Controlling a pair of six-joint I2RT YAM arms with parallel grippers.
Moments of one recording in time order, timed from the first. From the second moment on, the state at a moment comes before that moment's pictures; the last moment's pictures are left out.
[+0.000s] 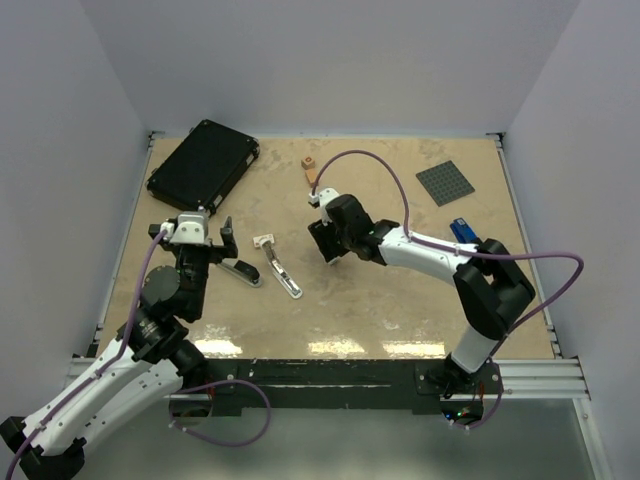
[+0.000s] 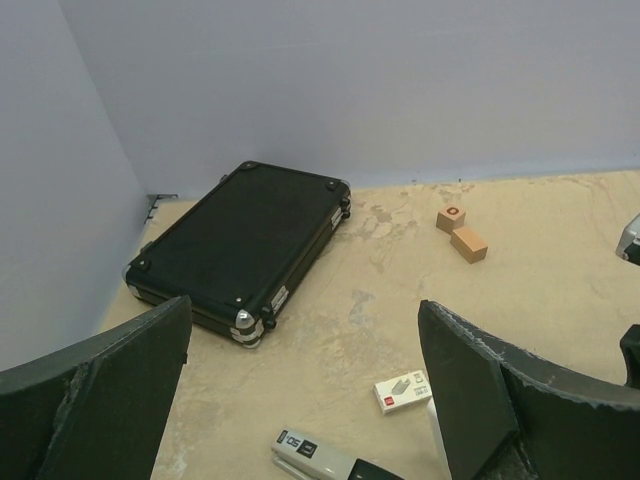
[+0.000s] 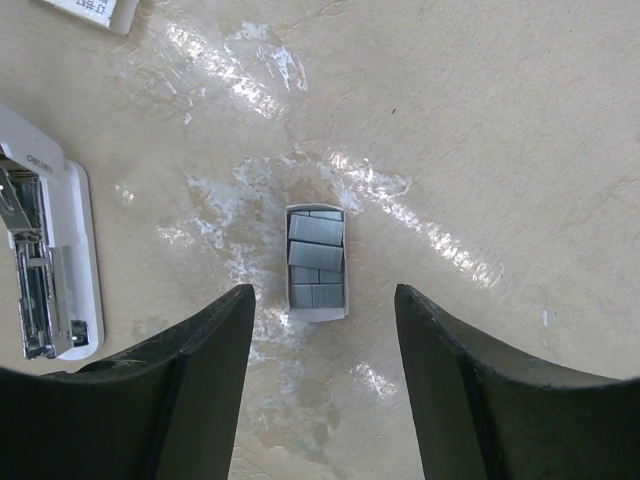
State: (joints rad) left arm -0.73 0.48 0.56 0.05 -0.72 0.16; right arm 0.76 1.70 1.11 -0.19 0.11 0.09
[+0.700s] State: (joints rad) left arm -0.73 0.48 0.56 0.04 -0.71 0.16; right arm 0.71 1.82 1.07 -0.15 -0.06 0.09
